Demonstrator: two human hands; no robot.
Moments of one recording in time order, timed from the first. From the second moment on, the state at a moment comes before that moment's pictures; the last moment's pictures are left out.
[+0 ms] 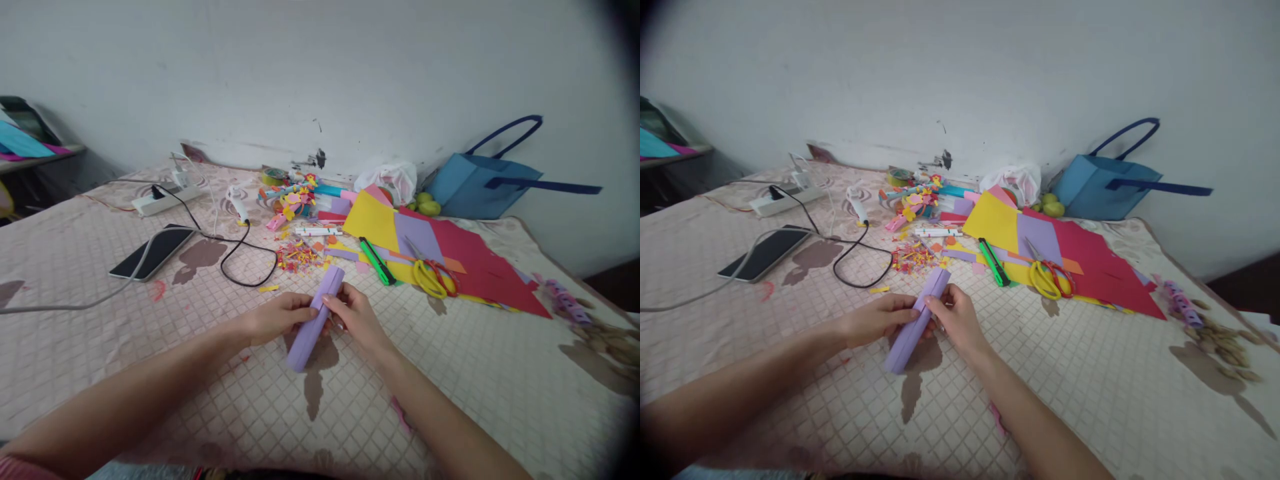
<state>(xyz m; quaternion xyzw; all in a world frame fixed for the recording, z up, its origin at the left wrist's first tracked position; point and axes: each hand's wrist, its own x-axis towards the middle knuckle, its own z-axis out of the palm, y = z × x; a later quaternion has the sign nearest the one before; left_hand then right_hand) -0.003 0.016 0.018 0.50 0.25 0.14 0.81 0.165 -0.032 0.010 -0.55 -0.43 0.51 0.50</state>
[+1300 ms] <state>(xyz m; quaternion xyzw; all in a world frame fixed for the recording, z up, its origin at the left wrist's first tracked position) -0.008 0.025 0.018 0.54 0.23 0.09 0.80 0.162 -0.032 0.012 -0.57 -0.42 0.52 0.49</state>
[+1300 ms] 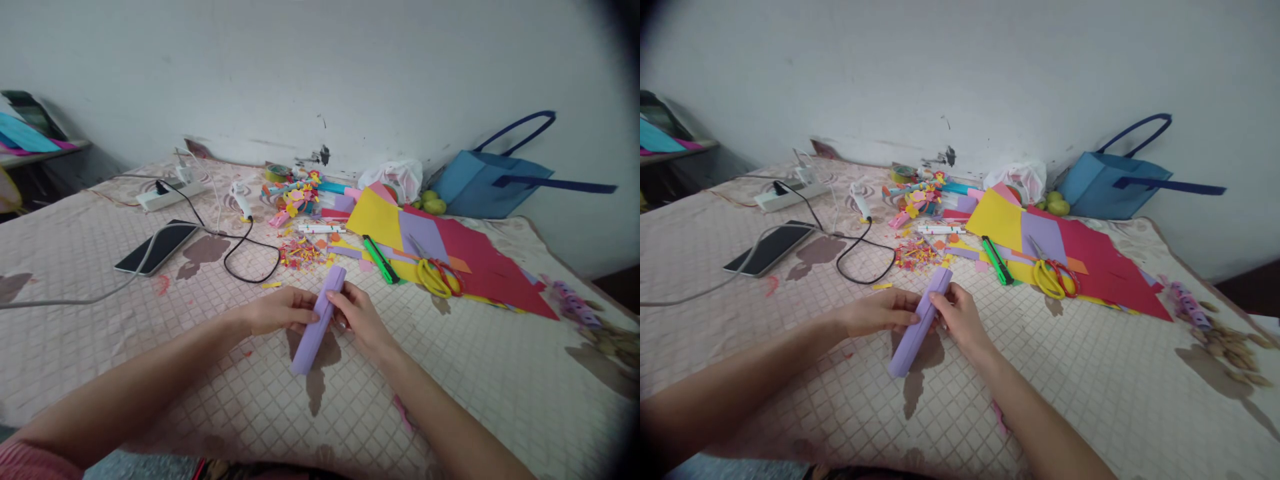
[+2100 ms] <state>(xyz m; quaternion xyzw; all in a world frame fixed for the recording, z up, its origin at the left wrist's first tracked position) -0.009 0.025 0.021 0.53 0.25 0.10 0.81 0.169 -0.031 0.014 -0.52 -0.46 0.57 0.43</state>
